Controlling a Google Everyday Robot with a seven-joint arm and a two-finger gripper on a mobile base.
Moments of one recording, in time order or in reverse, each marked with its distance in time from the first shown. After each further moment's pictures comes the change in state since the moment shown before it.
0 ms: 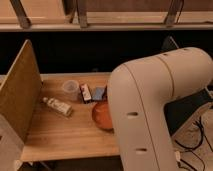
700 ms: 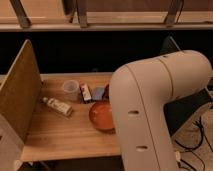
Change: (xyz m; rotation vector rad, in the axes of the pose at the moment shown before) arm 0.012 0.004 0.019 -0.023 0.044 -0.051
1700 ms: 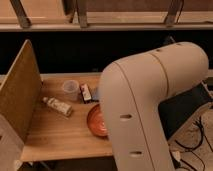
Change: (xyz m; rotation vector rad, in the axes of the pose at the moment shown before) arm -0.035 0.016 -0.033 0.114 -0.052 -0.108
